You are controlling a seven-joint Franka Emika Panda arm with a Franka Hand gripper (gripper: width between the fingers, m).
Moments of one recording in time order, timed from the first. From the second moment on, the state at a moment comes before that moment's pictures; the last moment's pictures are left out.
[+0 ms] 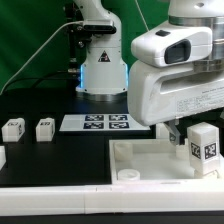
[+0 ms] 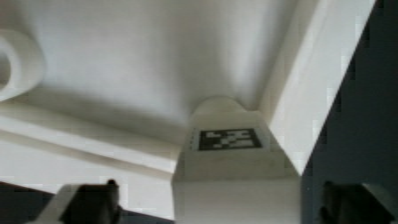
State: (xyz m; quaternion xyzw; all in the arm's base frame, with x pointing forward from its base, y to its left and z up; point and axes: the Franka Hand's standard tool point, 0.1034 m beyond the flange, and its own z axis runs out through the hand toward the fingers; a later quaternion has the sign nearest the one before) arm 0.631 0.105 0.086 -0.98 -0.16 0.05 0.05
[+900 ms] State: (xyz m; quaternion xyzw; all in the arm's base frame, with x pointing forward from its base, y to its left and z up) arm 0.630 0.107 0.086 -1.00 -0.04 0.05 0.04
